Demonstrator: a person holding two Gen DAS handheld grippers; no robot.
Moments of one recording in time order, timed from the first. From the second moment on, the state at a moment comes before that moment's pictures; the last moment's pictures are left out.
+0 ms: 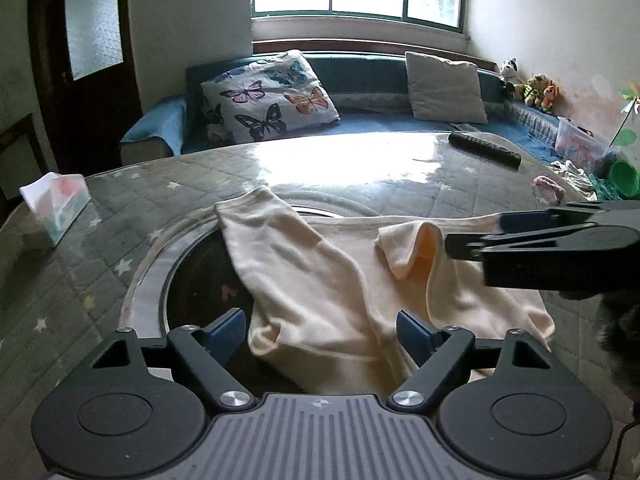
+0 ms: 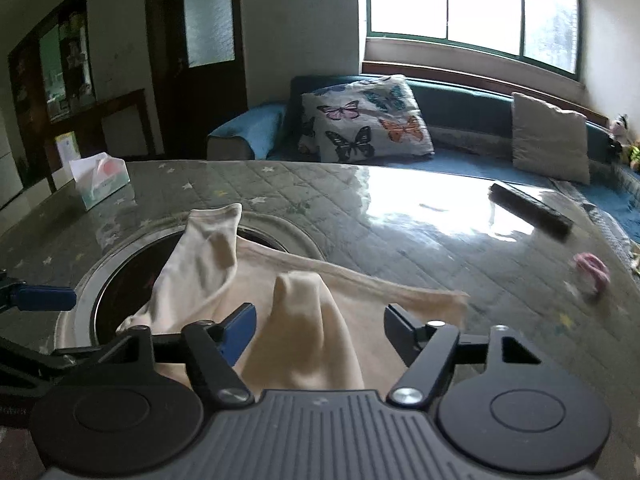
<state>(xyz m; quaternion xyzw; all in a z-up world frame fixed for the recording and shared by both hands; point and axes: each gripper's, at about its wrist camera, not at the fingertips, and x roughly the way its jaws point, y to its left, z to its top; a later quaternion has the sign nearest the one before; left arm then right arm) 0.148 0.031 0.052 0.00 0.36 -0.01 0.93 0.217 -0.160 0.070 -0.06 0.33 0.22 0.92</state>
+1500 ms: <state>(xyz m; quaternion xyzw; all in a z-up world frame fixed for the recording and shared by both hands) 0.137 0.043 0.069 -0.03 0.35 0.00 0.94 0.100 -0.371 0.050 0.07 0.36 -0.01 0.93</state>
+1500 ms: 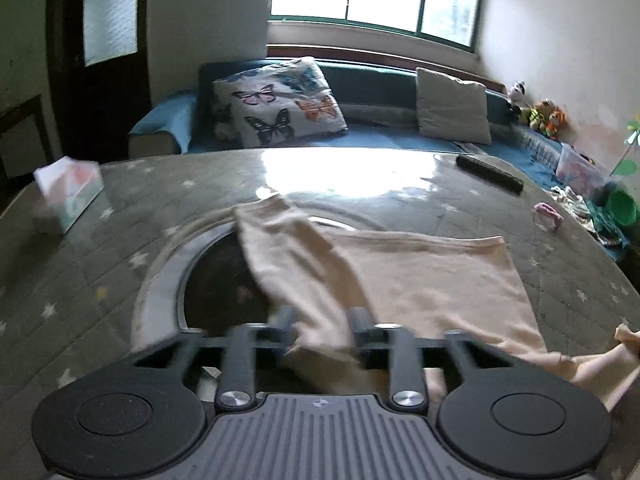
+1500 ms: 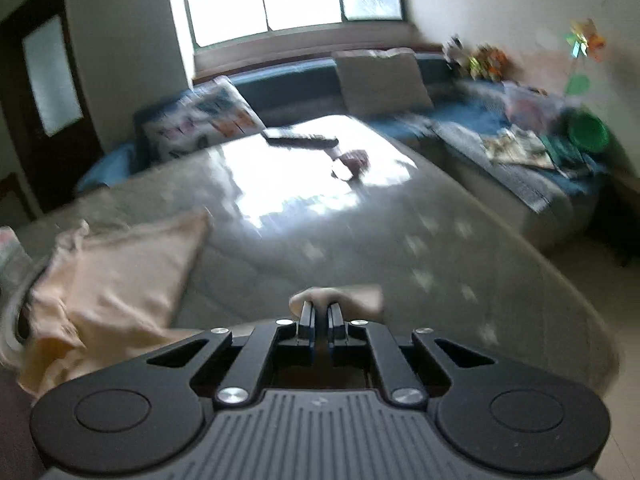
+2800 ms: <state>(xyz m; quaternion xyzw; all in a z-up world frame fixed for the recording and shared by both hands) 0.042 0.110 0.037 -0.03 0.40 0.10 0.91 0.095 -0.323 0.066 -0.02 0.33 0.09 0.94</state>
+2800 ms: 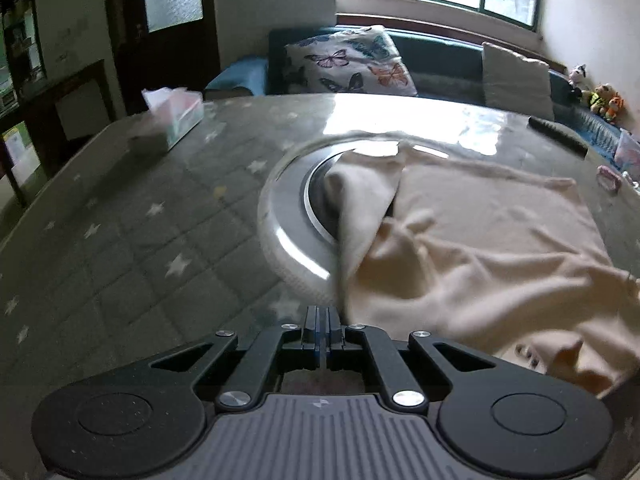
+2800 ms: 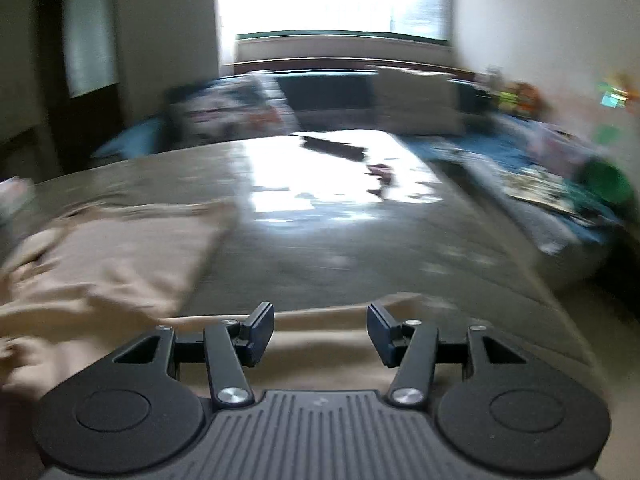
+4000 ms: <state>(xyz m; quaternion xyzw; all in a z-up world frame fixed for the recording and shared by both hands) -0.001 0.033 0.027 0.08 0.40 -0.15 0.90 0.012 -0.166 0.055 -0.24 0.34 0.45 0.79</state>
